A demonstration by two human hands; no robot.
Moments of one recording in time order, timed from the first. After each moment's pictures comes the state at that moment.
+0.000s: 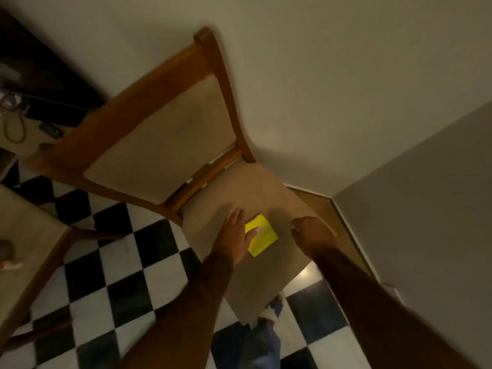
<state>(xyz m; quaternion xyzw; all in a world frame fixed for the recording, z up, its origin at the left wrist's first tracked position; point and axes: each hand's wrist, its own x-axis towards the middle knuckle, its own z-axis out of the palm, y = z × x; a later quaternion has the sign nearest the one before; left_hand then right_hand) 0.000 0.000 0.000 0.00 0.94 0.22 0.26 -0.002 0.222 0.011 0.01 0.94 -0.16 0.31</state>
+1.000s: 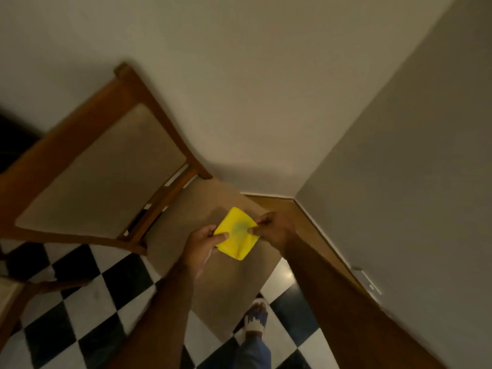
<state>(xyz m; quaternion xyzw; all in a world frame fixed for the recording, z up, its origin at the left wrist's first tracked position) -0.015 0.039 0.045 -0.21 0.69 0.62 0.31 -0.006 0.253 0.057 0.30 0.74 -0.56 0.24</state>
